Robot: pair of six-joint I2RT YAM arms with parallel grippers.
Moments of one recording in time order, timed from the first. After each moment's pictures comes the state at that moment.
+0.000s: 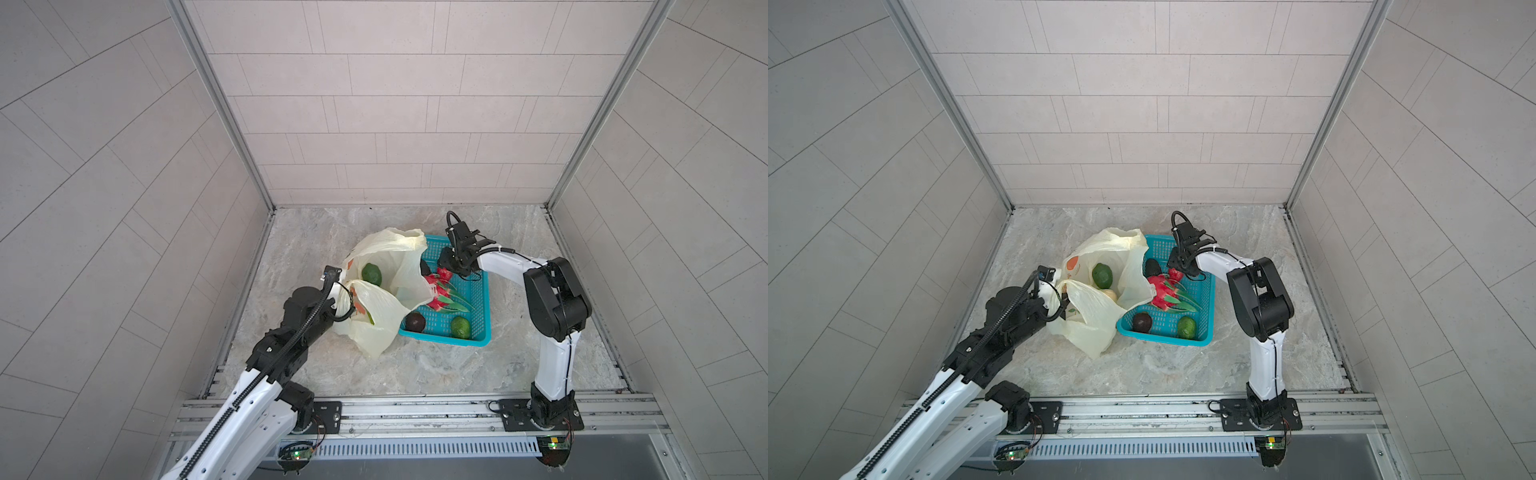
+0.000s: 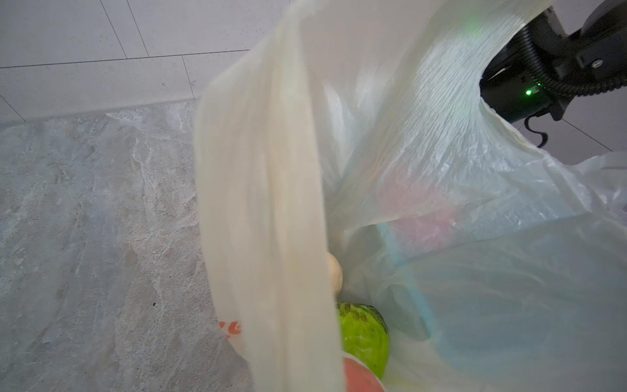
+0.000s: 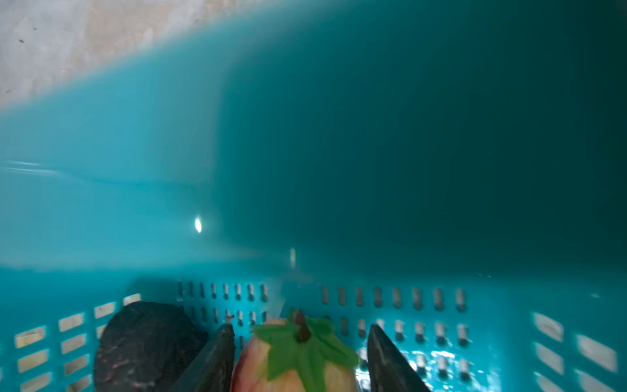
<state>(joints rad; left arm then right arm) -0.41 0.62 0.57 -0.41 0.07 -0.10 0.36 1.96 1.35 -0.43 0.04 0.73</state>
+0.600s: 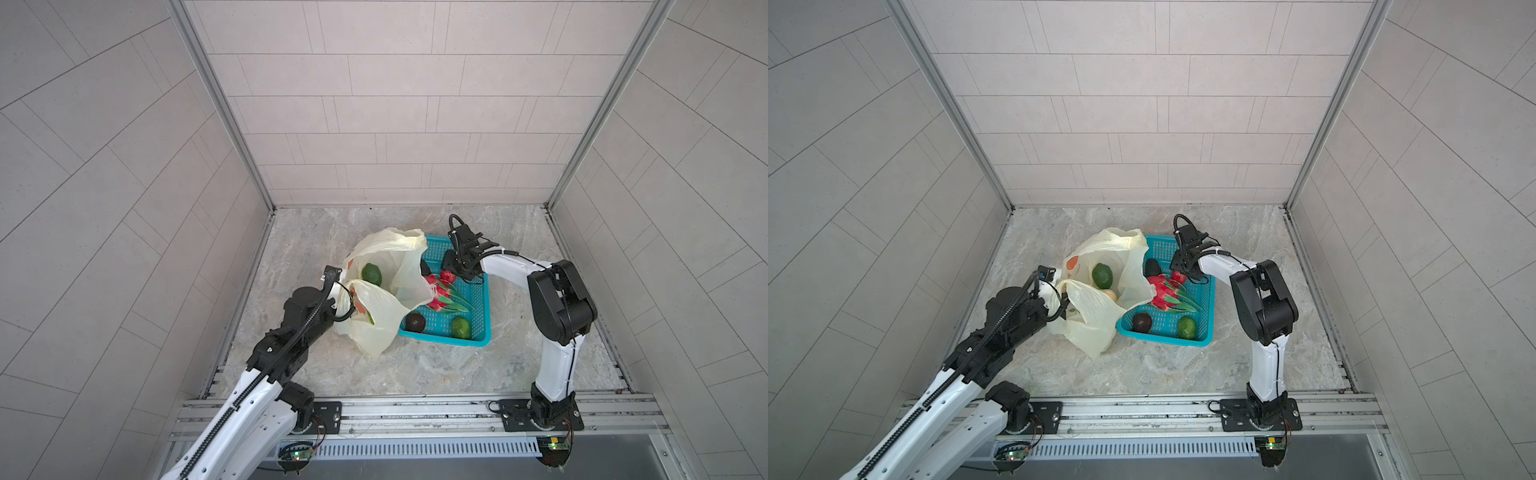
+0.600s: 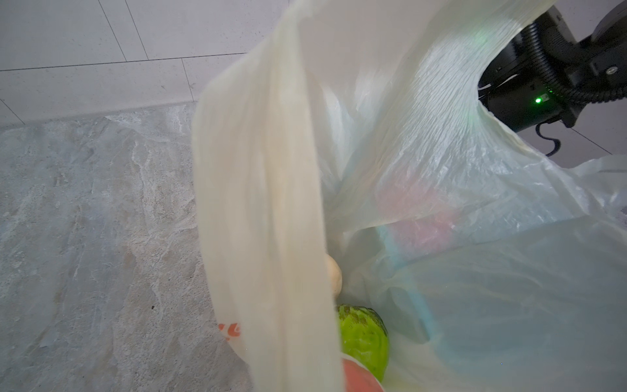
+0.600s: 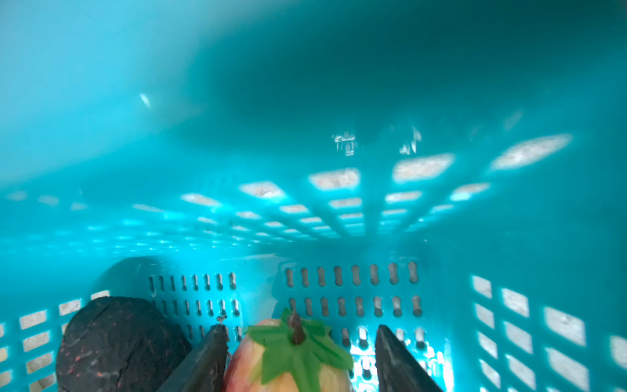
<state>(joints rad) -0.41 0.63 0.56 -0.40 0.08 -0.10 0.36 1.93 1.31 -0.45 0.07 0.75</state>
